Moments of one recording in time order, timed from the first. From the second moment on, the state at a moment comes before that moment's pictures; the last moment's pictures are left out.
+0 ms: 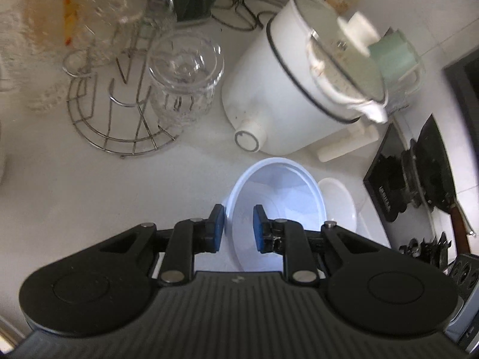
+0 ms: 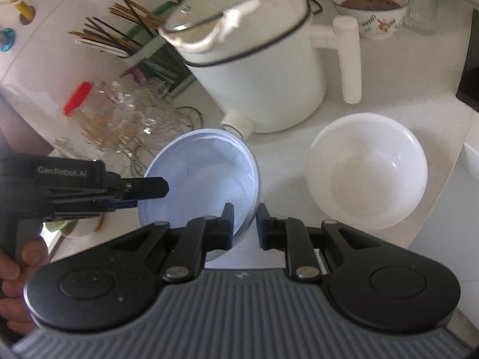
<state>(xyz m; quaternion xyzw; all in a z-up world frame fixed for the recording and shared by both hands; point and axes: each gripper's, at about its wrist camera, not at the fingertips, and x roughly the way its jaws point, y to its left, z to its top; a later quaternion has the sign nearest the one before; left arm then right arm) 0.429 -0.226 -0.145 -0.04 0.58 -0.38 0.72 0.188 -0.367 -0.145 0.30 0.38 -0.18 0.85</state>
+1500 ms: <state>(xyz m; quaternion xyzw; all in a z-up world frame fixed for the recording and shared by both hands) 0.334 -0.037 -0.136 -0.06 0.58 -0.30 0.76 0.181 -0.234 -0.138 0.20 0.46 -0.08 0.86</state>
